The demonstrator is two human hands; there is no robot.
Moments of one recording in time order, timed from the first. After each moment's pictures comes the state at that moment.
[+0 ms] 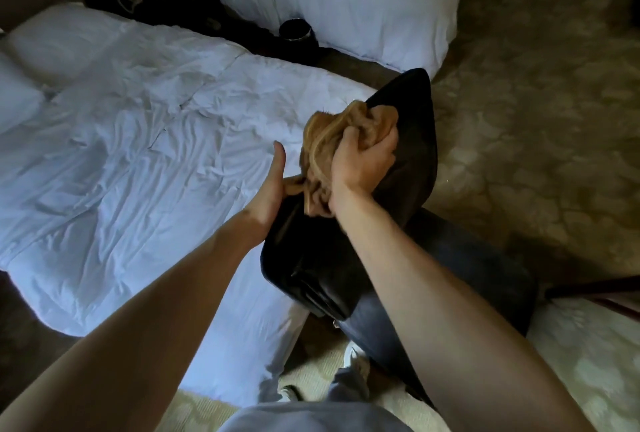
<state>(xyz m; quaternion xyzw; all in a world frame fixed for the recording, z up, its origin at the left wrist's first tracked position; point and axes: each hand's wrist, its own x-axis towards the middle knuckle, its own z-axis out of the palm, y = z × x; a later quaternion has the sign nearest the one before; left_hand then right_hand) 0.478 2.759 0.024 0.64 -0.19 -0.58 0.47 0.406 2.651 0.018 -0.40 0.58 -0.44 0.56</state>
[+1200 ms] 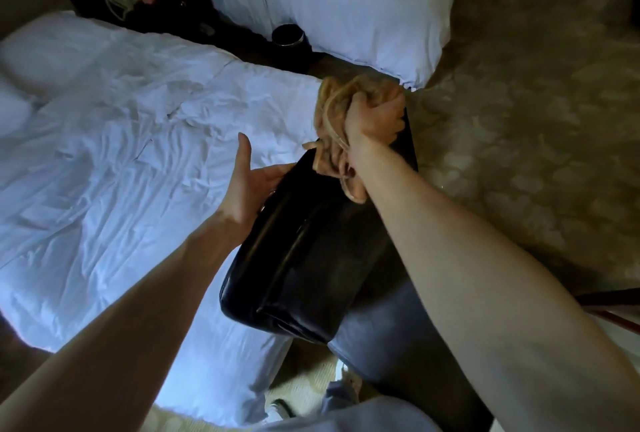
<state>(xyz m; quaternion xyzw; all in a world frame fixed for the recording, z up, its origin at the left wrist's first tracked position) 0.481 2.715 0.032 0.66 -0.19 -0.52 0.51 0.407 2.528 0.040 -0.43 0.61 -0.35 0.57</state>
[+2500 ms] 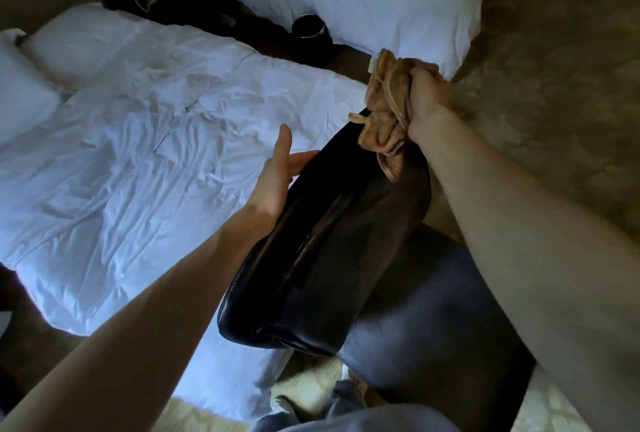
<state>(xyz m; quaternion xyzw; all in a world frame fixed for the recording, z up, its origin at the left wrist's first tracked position) 0.470 2.675 0.037 0.75 -0.22 -0.41 0.47 0.402 2.422 0.013 -0.35 0.52 -0.37 0.68</state>
